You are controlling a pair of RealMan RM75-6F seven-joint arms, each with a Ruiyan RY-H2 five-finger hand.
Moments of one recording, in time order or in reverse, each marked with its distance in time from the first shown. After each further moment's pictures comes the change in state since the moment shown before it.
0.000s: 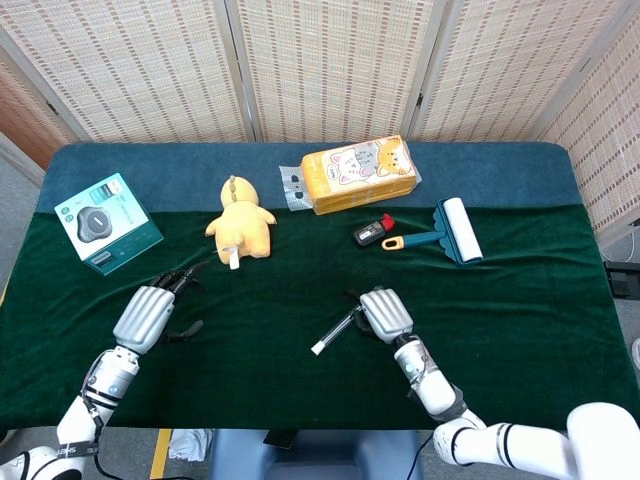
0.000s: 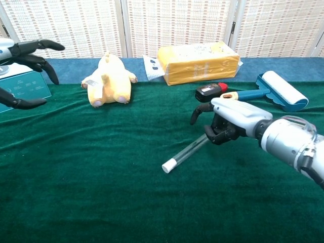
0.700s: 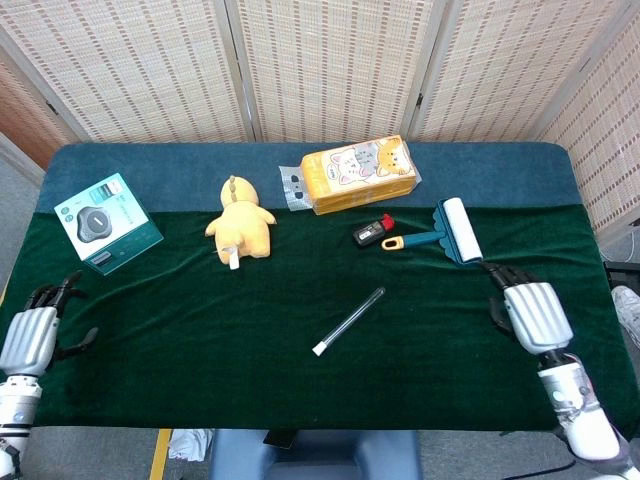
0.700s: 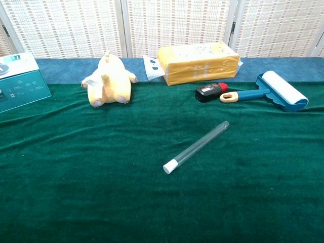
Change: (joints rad) left arm 0.246 0.116 0.047 0.136 -0.077 0.189 -0.121; right arm -0.332 0.645 -0.127 -0.349 -0.259 0.379 0.111
